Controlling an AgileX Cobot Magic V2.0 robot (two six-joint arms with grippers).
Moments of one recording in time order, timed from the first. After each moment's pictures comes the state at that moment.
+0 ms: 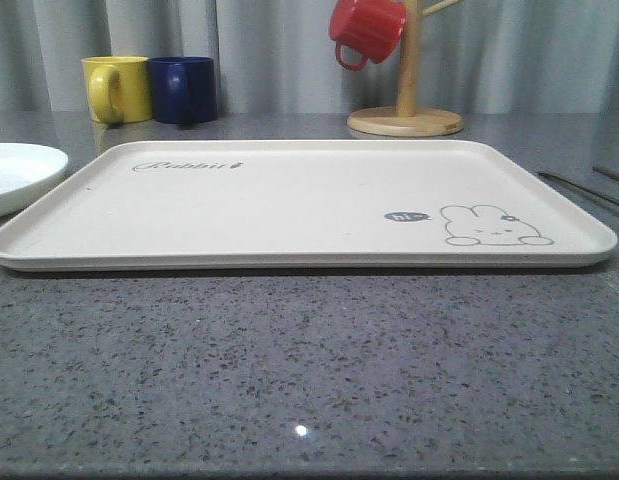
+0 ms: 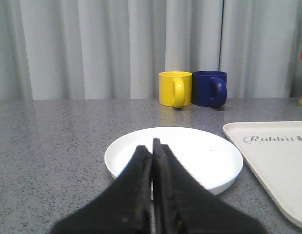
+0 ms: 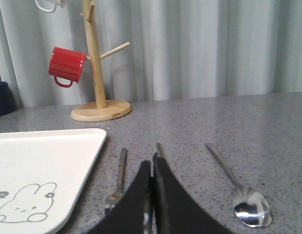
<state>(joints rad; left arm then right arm) 0.00 0.00 0.00 0.09 -0.01 -0.14 0.00 -0.01 0.02 0.00 -0.05 0.12</state>
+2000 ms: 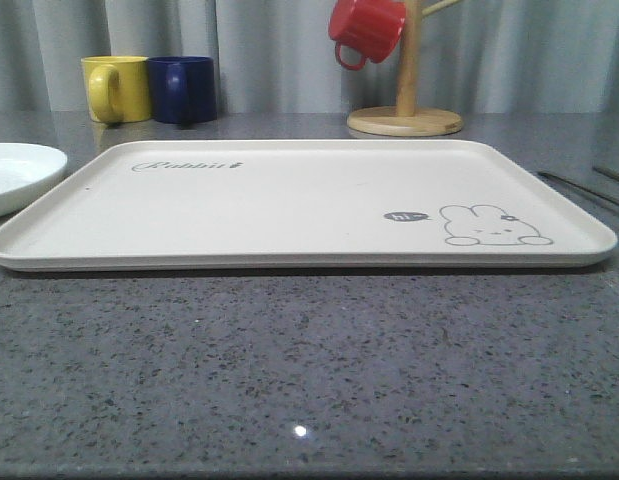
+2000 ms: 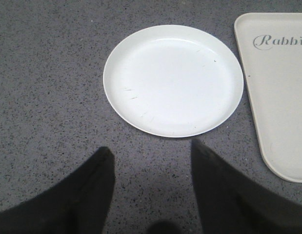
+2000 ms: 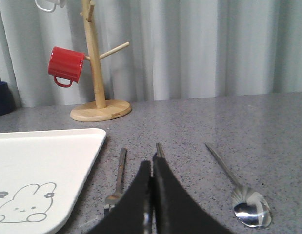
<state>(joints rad) 0.00 0.69 -0.82 0.00 0.87 -0.07 0.00 -0.01 0.02 0.00 -0.05 0.12</state>
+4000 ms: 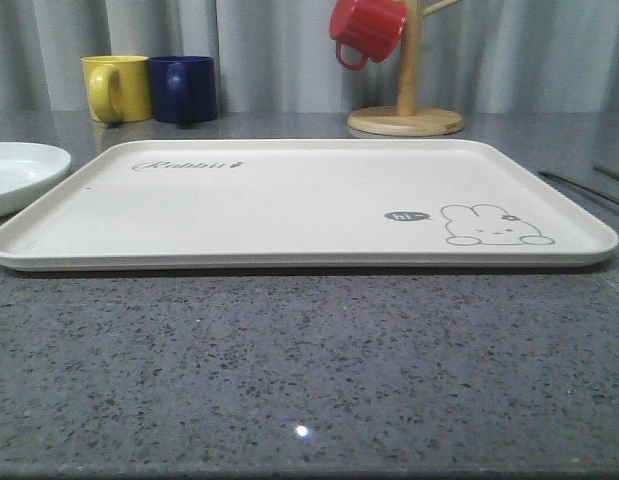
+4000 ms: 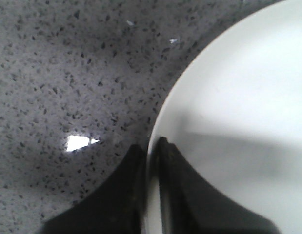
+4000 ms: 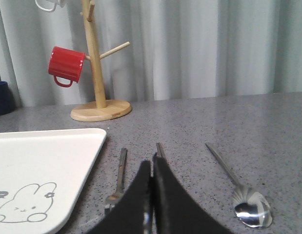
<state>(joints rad) 0.16 1.71 -1.29 -0.05 0.89 -0.04 0.00 -0.01 0.02 0.00 -0.05 0.12</state>
